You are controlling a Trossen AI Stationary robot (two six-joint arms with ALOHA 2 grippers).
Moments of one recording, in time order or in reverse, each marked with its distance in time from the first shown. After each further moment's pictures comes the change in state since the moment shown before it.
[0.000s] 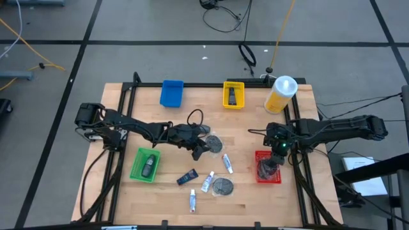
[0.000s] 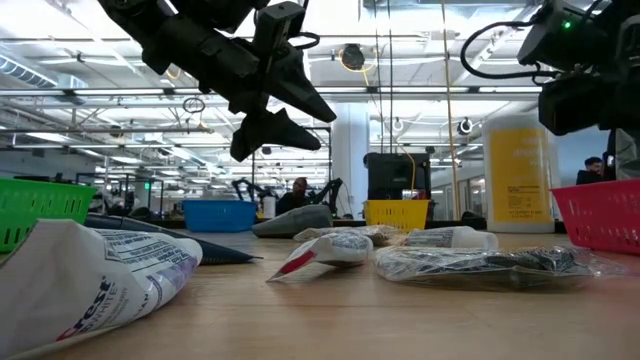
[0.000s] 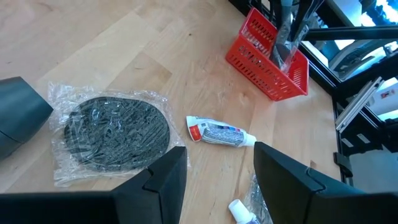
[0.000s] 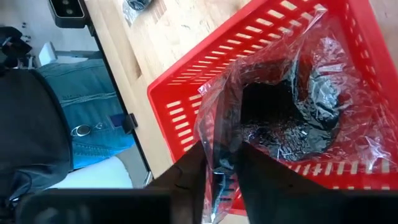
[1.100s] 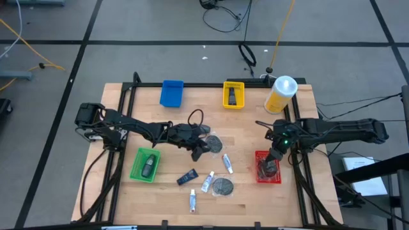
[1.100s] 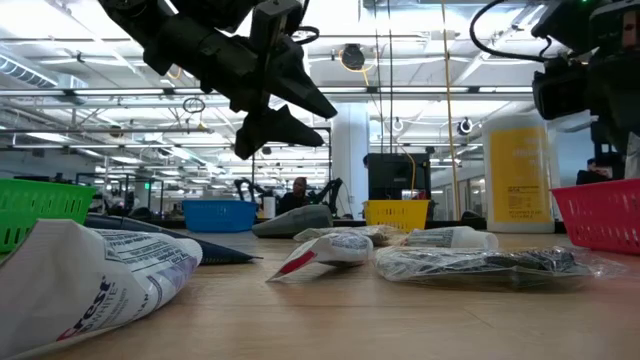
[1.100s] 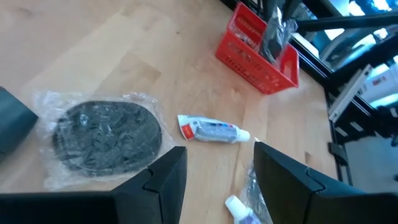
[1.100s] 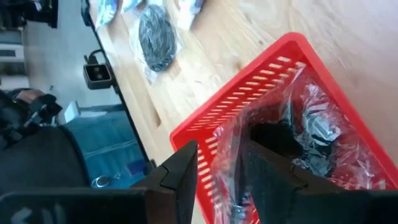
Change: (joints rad) left arm 0.001 0.000 0.000 0.013 0.041 0.052; right arm -0.004 -0.170 0.000 0.051 0.119 0.210
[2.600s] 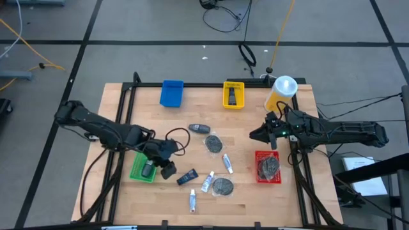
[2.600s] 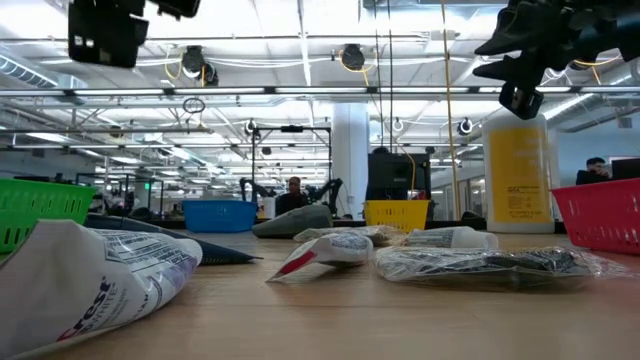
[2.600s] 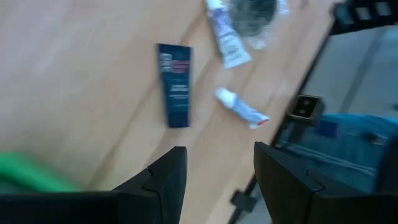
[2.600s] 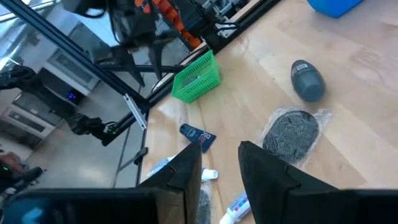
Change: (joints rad) left arm -0.274 -0.280 0.236 -0.981 0.104 -0.387; right arm -0.046 -0.062 0.000 0.562 0.359 -0.203
